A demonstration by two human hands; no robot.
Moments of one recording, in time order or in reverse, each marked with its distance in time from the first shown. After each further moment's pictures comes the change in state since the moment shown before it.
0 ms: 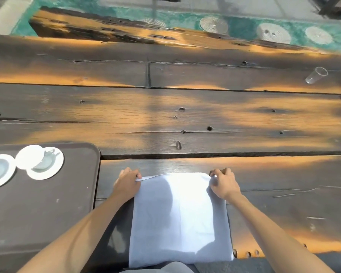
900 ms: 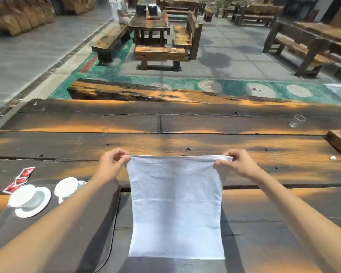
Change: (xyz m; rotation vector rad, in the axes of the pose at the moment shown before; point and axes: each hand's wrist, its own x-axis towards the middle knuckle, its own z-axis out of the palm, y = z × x) left_hand -0.038 0.012 -0.217 -0.514 0.463 0.341; right_hand -0.055 -0.071 -0.200 0.473 0.322 -0.457
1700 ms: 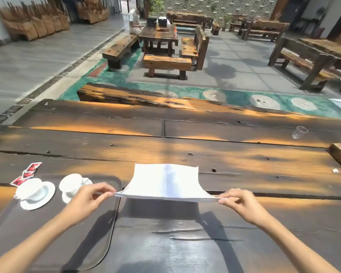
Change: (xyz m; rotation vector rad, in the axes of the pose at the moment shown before) left_hand -0.117 -0.029 -0.051 0.133 -0.181 0.091; right_hand -0.106 0.019 0.030 -0.042 -0.145 -0.114
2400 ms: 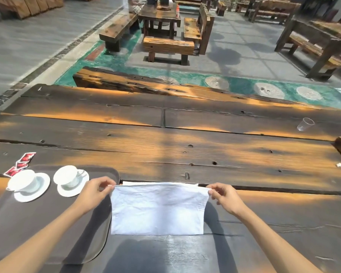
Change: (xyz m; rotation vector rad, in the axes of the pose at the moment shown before) left_hand 0.034 -0.048 0.044 0.073 0.030 -0.255; right_hand 0.052 0.037 0.061 0.265 -0.028 0.299
